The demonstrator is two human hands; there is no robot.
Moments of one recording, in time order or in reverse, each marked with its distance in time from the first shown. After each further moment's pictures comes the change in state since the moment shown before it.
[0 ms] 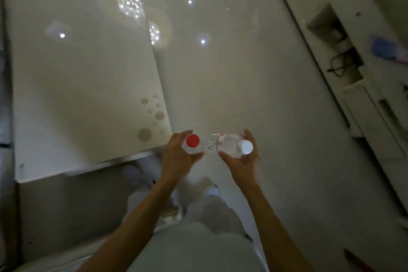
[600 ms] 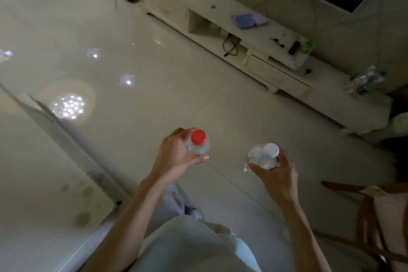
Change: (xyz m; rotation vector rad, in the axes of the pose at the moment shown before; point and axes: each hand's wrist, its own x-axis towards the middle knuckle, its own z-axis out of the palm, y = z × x) left_hand -0.032 0.259 0.144 0.296 -0.458 0.647; right_hand -0.030 0.092 -0.302 -0.016 0.591 0.255
